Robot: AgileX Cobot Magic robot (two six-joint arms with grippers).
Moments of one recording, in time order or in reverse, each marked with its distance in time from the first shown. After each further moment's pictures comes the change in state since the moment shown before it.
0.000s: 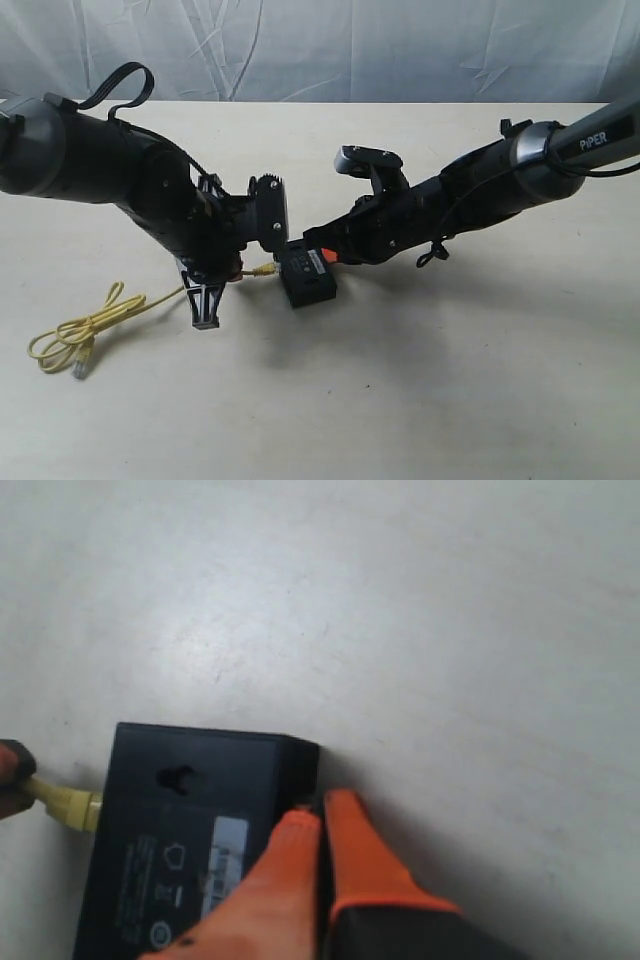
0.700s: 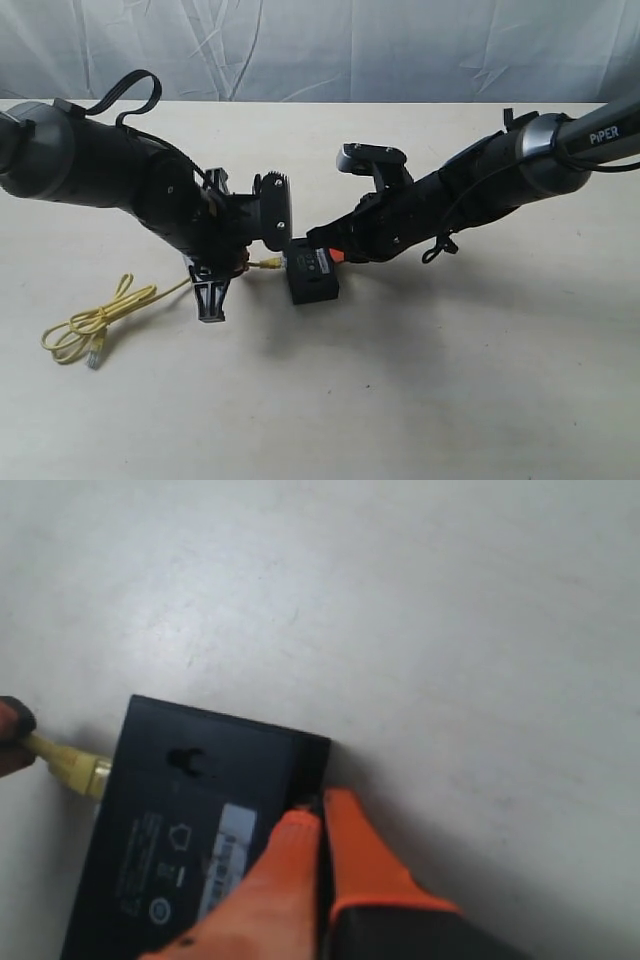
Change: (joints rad) left arm 0.000 0.018 0.000 0.034 -0.082 0.000; right arm 0.004 -0.032 0.000 -0.156 -0.052 0.146
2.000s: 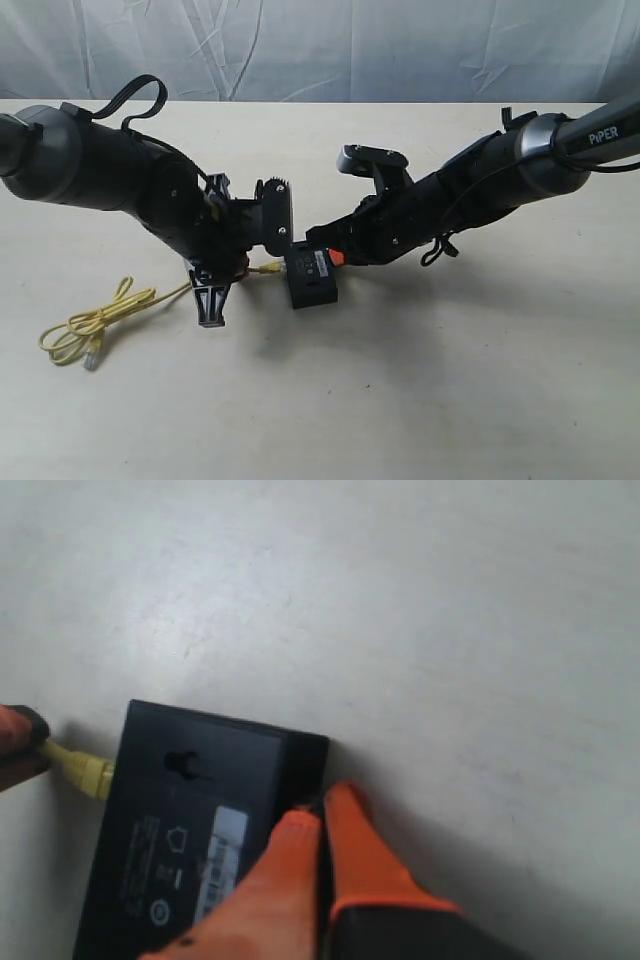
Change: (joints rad) left arm -0.003 0.014 -0.002 0.000 0.015 0.000; right arm 0.005 -0.003 0.000 -0.043 0.011 0.091
